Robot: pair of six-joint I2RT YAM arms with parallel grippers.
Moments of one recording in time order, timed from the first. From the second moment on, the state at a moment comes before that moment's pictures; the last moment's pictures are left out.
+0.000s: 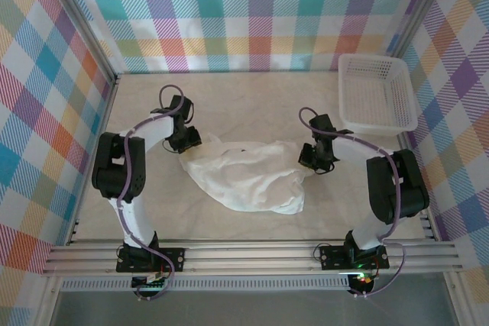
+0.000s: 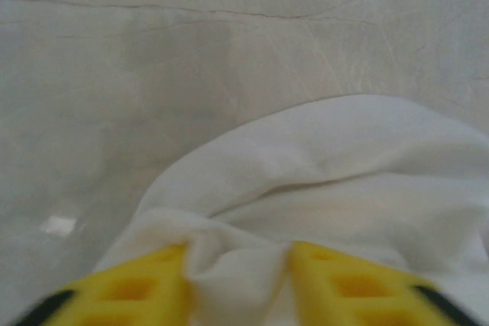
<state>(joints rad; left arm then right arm) -0.19 1.88 1.27 -0.67 0.07 -0.61 0.30 1.63 0.93 -0.56 -0.14 0.60</state>
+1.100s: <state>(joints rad) -0.09 1.07 1.76 -0.68 0.10 -0.53 0.30 0.88 1.47 -0.29 -0.03 0.30</state>
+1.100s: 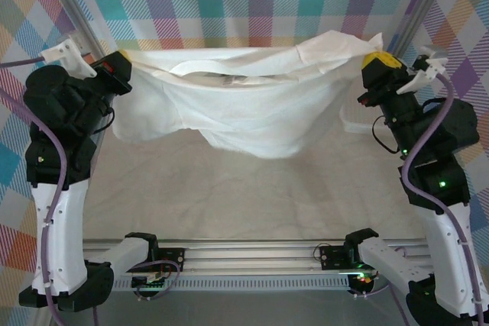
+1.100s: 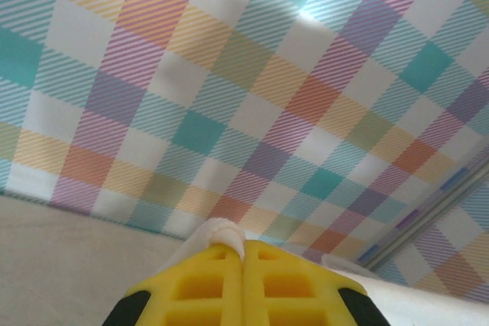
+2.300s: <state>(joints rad) -0.09 1.94 1.88 -0.47 0.07 -0.38 0.16 1.89 1.97 -0.81 0.00 0.36</state>
